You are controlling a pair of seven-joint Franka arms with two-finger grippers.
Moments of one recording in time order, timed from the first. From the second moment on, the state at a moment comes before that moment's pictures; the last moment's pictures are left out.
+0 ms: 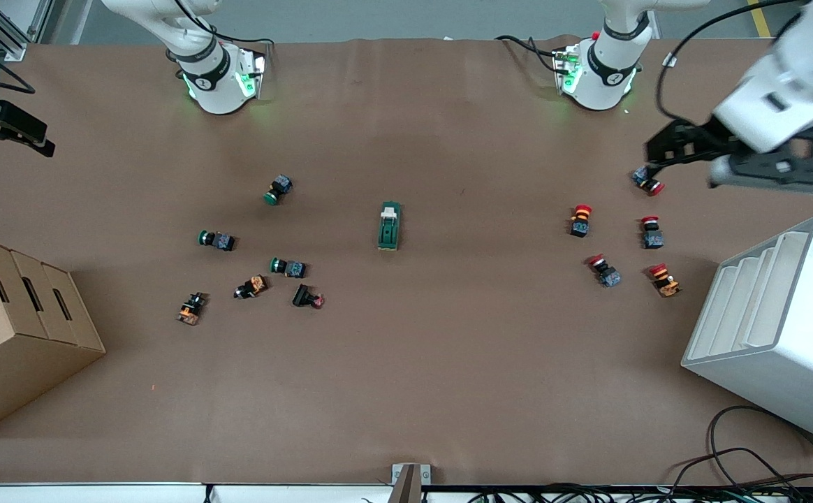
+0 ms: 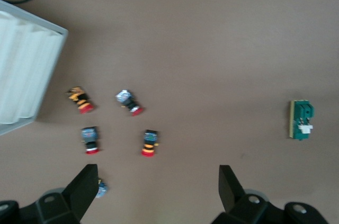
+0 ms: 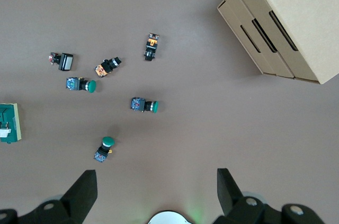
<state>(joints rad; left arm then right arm) -0.10 0.04 -0.18 -1.50 -0.07 1.56 -0.15 -0.01 -0.08 -0.04 -1.55 0.00 1.41 -0.01</state>
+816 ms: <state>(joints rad) -0.28 0.13 -0.50 -1.82 0.07 2.06 -0.92 -0.01 -0.08 -0.04 -1.54 0.00 1.41 -0.01</state>
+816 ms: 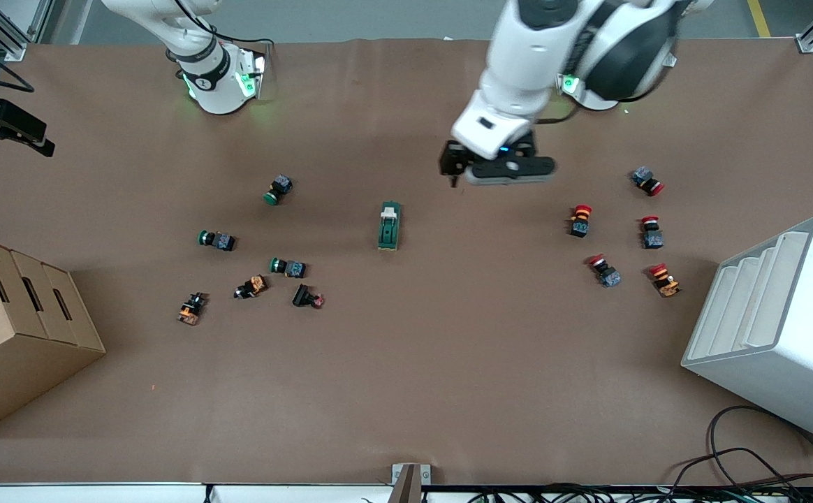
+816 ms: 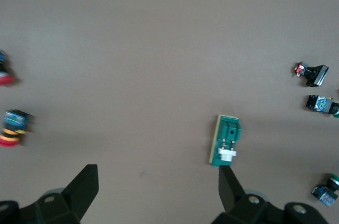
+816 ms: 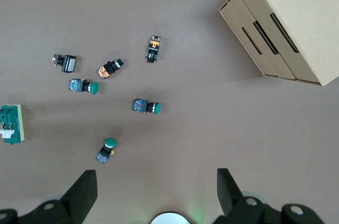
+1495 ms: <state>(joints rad) -0.62 0.50 -0.50 -1.83 0.76 2.31 -1.69 -0.01 0.00 -0.05 -1.54 0.00 1.44 -0.01</state>
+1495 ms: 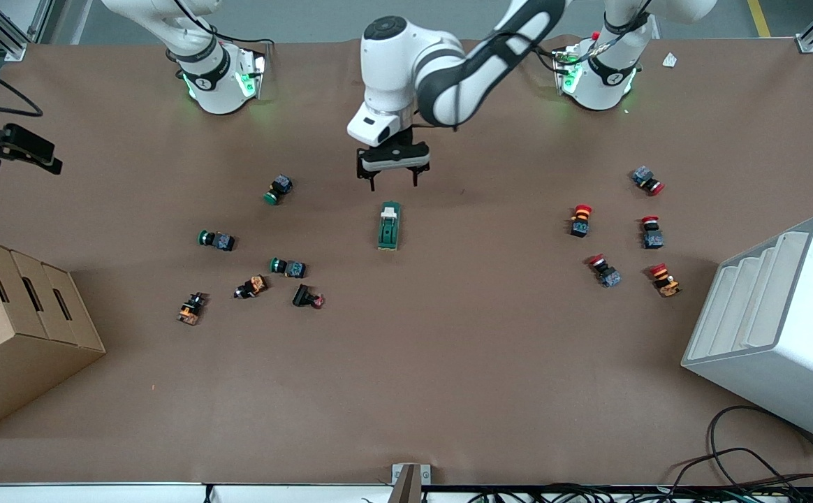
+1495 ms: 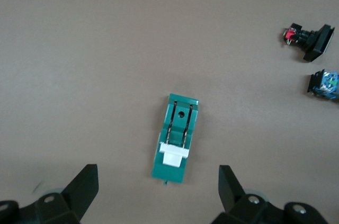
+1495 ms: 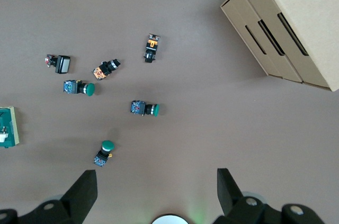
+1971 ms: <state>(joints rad) -0.74 0.63 -0.50 -1.82 1.17 2.30 -2.04 0.00 0.10 -0.04 -1.55 0.01 1.48 0.00</state>
